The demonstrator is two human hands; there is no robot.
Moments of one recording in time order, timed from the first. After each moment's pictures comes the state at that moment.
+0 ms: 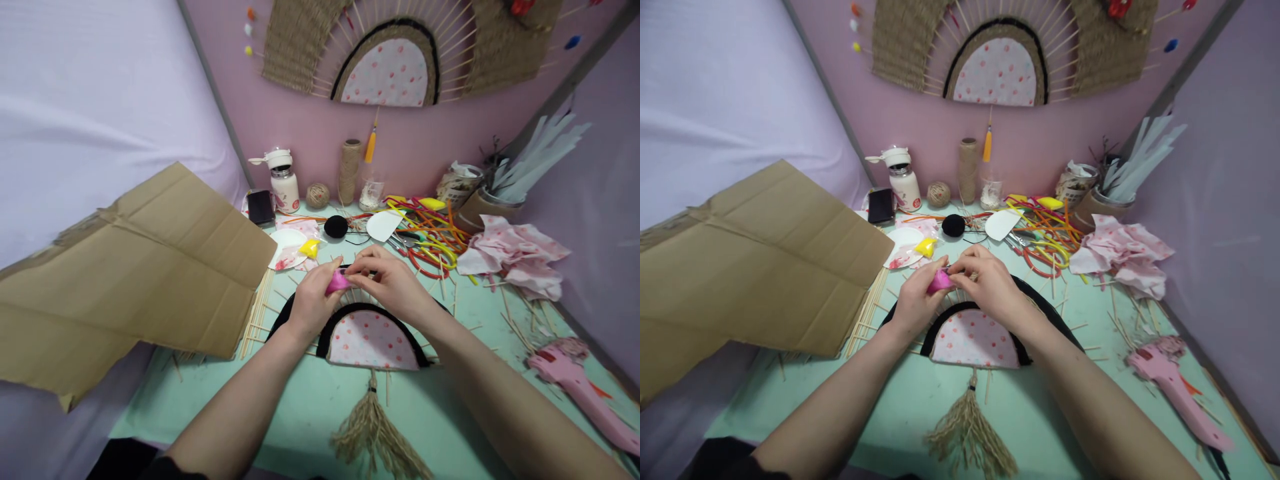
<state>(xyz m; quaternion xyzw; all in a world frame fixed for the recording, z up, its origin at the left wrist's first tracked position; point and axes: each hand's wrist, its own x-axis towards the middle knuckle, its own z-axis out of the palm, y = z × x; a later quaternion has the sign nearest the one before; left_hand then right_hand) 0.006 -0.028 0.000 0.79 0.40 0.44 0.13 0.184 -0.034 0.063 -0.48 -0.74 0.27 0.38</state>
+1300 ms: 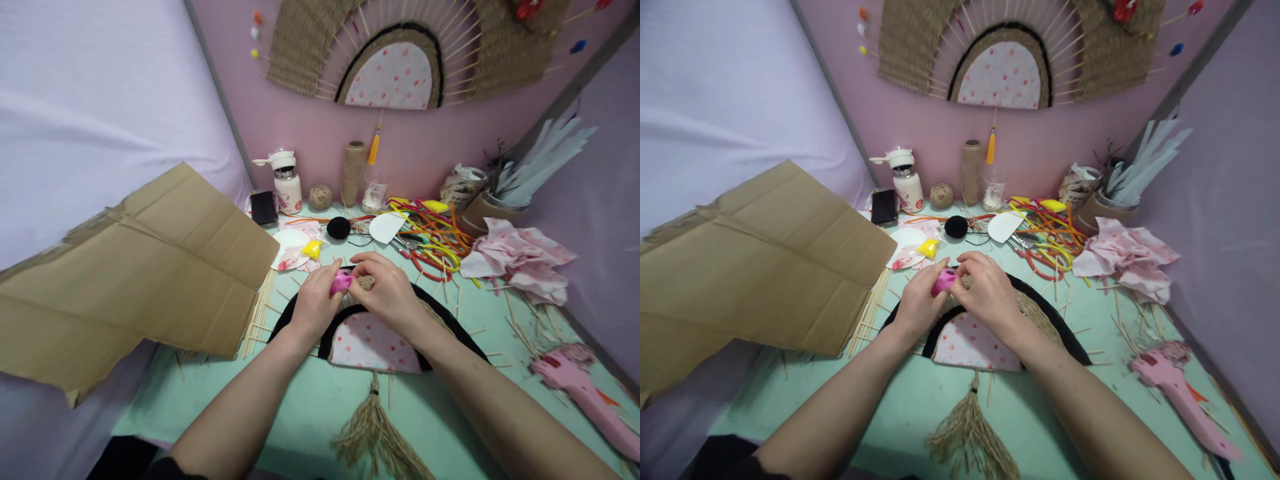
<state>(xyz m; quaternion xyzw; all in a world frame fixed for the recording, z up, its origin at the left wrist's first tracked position) 0.007 -0.028 -0.002 0.79 0.44 0.40 0.12 0.169 -0.037 0.044 -0.52 -0.75 0.13 0.39</state>
